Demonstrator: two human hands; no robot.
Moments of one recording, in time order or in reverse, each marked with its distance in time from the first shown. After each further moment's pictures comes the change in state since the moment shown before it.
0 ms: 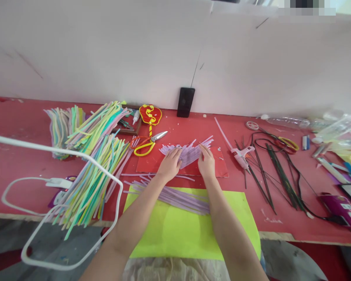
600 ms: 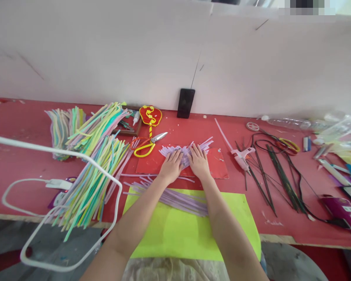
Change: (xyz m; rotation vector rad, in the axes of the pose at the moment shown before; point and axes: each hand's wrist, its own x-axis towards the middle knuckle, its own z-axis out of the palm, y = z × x) left_hand -0.001 0.004 0.010 0.196 -0.091 -0.002; right_hand -0.001 0.001 0.025 -0.368 -0.257 -0.141
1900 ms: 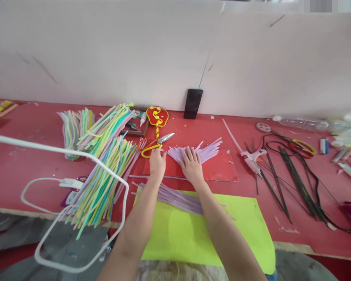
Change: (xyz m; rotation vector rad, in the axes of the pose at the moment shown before) left_hand -0.009 -0.060 -0.029 -0.353 0.475 -0.622; right_hand -0.007 -0.068 0.012 -0.040 0.027 -0.056
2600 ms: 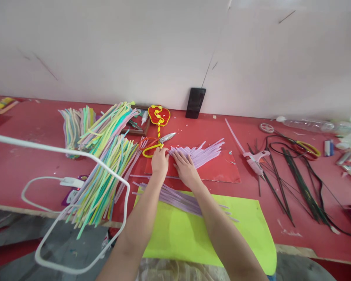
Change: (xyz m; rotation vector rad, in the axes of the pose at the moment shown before) left_hand -0.004 0.014 -0.008 0.241 -0.164 0.061; right_hand -0.001 -0.022 -0.010 0.120 -0.145 -0.235
